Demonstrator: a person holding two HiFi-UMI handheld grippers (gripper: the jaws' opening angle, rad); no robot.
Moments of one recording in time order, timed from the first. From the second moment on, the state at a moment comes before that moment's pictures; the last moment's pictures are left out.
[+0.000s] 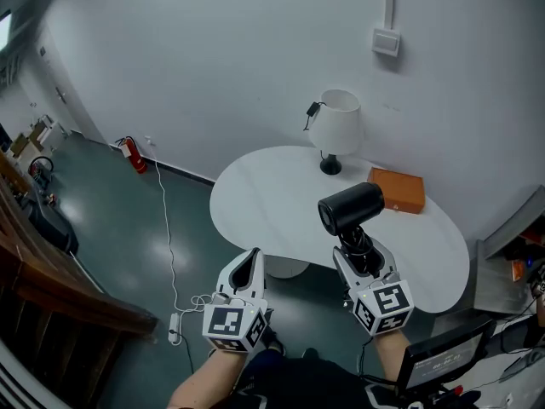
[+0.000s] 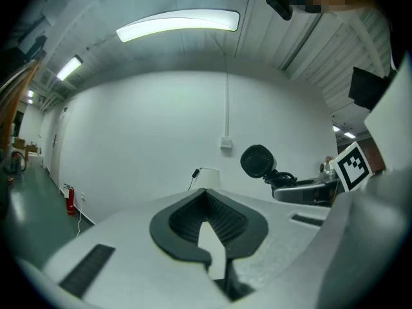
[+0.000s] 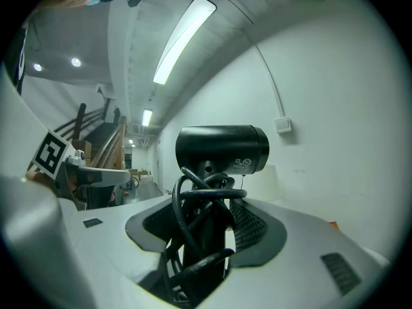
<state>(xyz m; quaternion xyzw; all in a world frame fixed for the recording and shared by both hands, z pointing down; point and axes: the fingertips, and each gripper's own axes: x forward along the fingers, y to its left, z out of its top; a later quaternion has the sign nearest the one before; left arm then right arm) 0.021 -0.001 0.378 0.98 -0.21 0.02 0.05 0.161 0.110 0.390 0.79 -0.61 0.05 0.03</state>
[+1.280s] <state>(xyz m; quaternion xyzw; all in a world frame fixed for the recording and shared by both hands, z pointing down) 0.003 -0.223 0.403 0.95 -0.28 0.02 0.11 0.167 -0.170 0.398 0.71 -0.69 0.07 0.11</state>
